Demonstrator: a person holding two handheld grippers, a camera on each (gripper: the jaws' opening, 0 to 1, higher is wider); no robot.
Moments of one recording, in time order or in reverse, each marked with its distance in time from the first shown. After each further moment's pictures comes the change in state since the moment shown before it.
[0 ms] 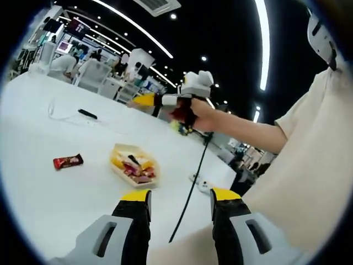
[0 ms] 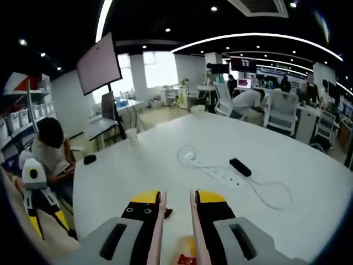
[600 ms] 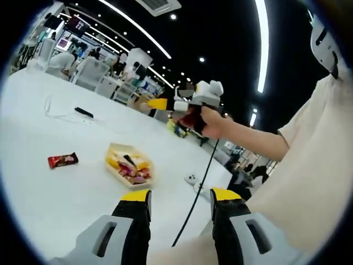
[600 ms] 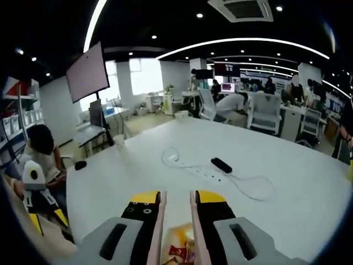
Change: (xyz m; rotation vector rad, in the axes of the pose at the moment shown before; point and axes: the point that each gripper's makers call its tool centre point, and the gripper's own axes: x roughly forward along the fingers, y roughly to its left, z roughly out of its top) left arm 0.002 -0.003 0.001 -0.022 -0.009 -0.030; right arm -0.044 -0.018 -0.008 0.041 -0.044 -0.119
